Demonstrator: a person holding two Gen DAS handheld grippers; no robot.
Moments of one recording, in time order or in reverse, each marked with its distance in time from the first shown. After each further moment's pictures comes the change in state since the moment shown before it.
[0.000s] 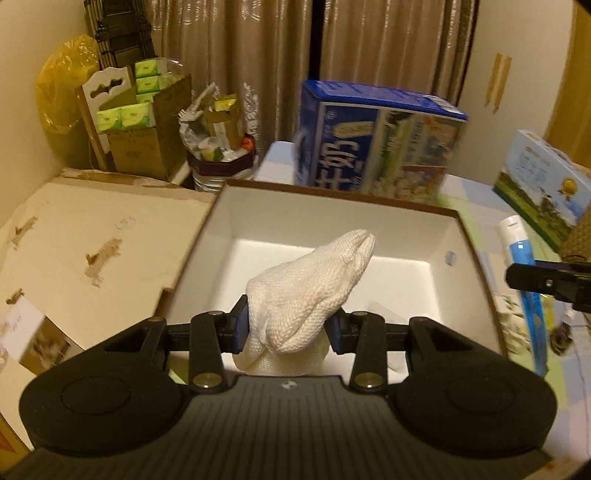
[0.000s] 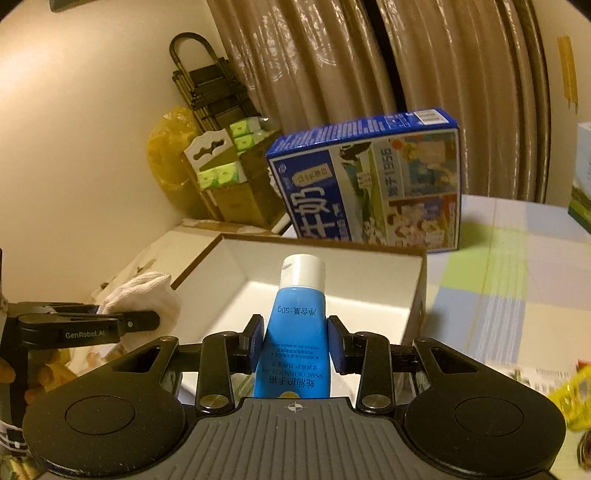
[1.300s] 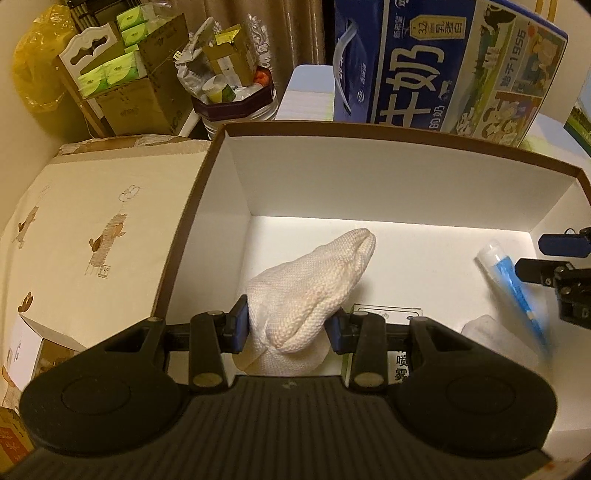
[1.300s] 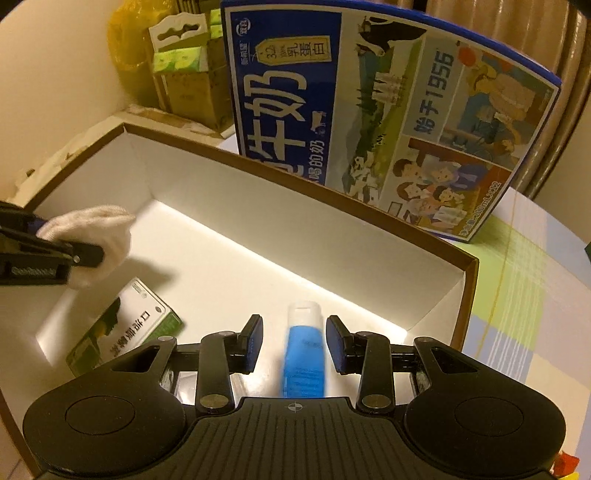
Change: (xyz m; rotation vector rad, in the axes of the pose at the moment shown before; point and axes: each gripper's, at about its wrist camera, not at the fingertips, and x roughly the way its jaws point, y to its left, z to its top) left arm 0.168 0.016 0.032 0.108 0.238 0.086; right arm 0.175 -0.032 0.007 -0.230 0.302 -0.215
